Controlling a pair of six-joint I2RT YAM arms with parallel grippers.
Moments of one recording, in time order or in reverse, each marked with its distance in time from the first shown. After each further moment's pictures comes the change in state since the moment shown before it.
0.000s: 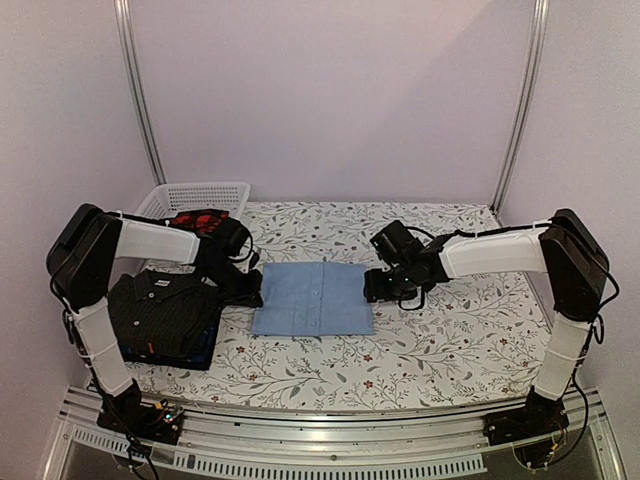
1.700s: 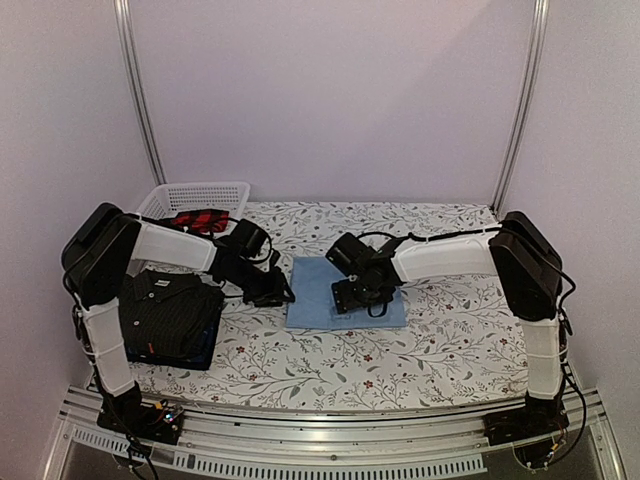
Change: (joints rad) left arm -0.085 0.077 0.024 0.212 0.095 -0.160; right arm 0.125 0.276 0.315 -0.181 0.167 -0.003
